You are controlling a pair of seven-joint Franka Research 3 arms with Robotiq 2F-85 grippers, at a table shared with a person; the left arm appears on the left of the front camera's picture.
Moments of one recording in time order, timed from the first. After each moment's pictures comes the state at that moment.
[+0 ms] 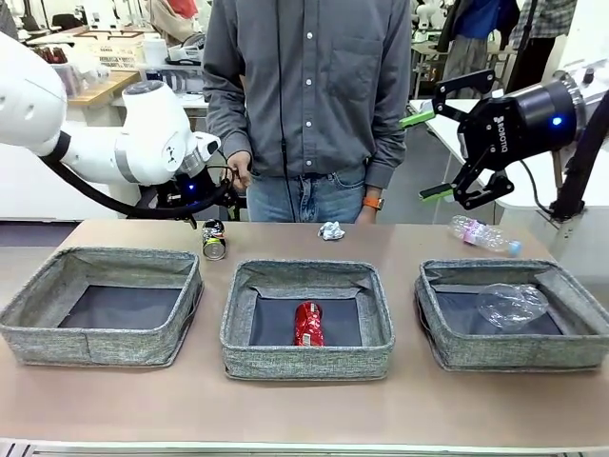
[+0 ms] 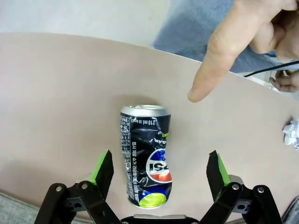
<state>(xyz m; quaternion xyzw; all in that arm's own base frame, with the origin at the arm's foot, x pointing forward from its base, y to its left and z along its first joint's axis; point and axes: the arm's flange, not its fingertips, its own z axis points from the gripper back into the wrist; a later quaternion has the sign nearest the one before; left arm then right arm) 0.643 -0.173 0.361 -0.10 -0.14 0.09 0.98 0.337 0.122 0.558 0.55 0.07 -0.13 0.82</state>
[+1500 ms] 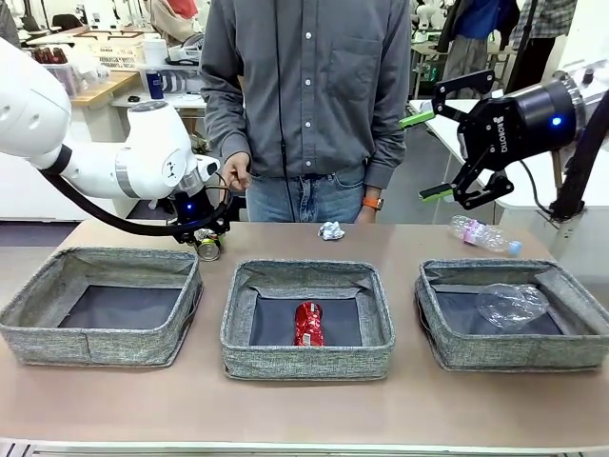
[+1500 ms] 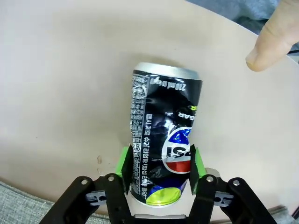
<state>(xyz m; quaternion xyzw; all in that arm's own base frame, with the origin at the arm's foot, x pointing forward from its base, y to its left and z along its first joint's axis) 0.623 -0.170 0.325 -0.08 -0.09 0.10 0.99 0.337 0.122 0.558 0.55 0.07 -0.13 0.82</state>
